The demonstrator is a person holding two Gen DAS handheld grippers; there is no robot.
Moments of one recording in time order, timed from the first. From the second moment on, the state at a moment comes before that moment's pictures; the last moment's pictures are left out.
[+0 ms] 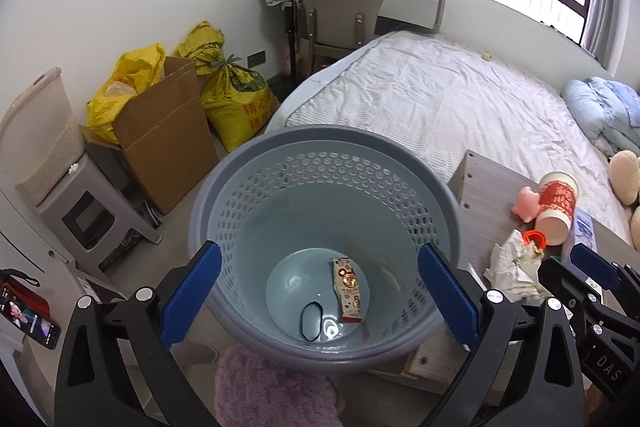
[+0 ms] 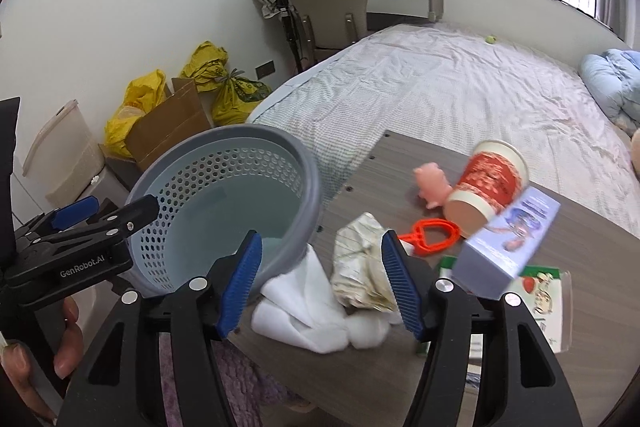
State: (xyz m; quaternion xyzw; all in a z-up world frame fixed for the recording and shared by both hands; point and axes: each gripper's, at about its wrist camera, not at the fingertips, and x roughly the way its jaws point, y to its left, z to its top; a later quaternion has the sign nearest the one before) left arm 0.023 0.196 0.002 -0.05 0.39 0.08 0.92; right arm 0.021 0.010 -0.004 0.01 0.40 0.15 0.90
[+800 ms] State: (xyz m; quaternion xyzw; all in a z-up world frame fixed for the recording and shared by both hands) left arm -0.003 0.109 -0.025 -0.01 0.42 0.01 0.91; right arm -0.054 -0.124 -0.046 0.04 0.44 0.03 0.90
